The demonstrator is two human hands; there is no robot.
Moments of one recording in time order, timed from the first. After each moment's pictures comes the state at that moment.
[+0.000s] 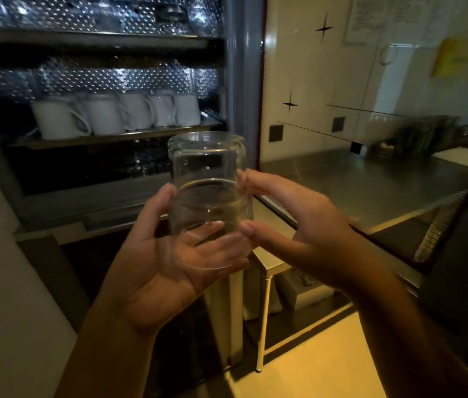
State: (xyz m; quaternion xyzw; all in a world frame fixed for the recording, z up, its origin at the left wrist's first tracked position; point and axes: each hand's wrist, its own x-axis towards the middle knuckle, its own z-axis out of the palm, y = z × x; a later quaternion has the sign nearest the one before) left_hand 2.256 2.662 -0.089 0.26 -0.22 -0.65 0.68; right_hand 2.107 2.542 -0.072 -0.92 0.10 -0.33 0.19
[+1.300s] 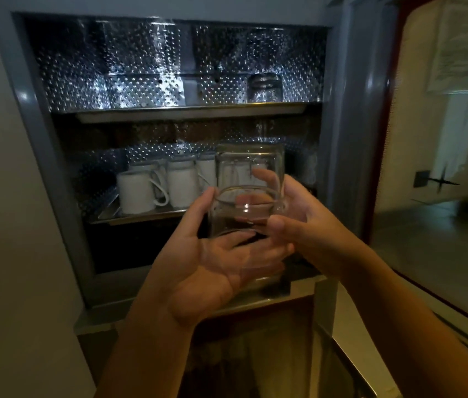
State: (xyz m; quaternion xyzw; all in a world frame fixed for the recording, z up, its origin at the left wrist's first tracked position) left_hand 2.433 2.600 -0.023 0.28 -0.27 -0.59 0.71; right_hand 2.335 2.460 -0.020 -0.72 -0.10 -0.25 0.63
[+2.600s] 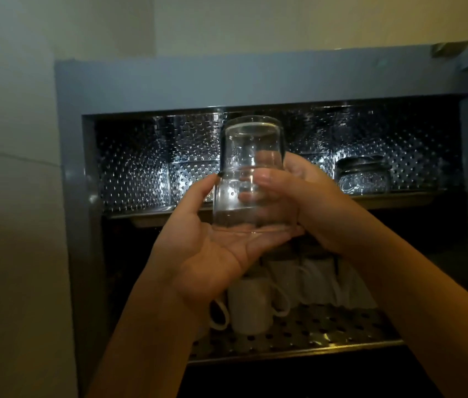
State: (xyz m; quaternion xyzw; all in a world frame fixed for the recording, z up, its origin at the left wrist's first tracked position) left_hand 2.585 2.561 0.104 0.26 -0.37 -0.44 0.78; right_hand 2.533 2.417 0.120 -0.74 -0.17 -0.33 0.56
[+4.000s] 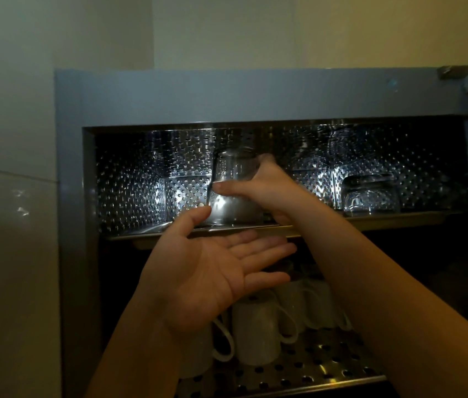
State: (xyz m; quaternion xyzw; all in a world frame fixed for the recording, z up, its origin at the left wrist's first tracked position) left_hand 2.624 2.566 0.106 0.30 -0.37 -0.47 0.74; right_hand 2.618 2.418 0.169 -0.80 0.05 -0.41 0.43
